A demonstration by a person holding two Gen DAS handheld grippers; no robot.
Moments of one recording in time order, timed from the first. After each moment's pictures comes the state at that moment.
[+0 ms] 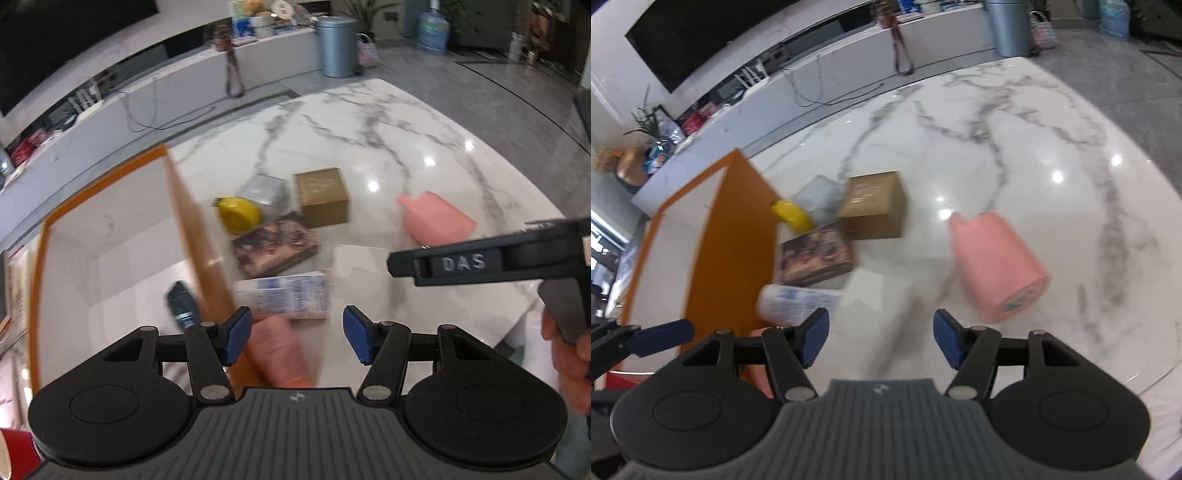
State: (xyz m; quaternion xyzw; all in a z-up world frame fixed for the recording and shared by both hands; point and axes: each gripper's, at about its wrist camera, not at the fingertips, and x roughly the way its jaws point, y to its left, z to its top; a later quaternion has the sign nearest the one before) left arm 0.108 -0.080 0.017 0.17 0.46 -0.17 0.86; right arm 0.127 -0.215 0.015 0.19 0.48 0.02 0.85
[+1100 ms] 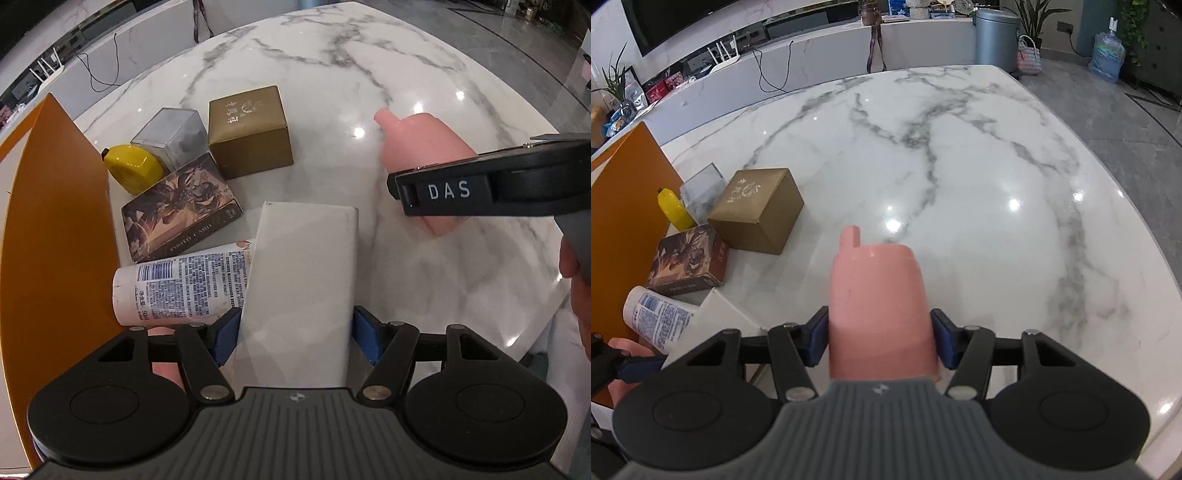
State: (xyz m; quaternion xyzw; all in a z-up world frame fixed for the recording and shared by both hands) left arm 0.147 -0.135 -0.075 0.18 0.53 -0.17 0.81; right arm 0.171 -0.256 -0.047 0.09 0.49 -0.03 0.87
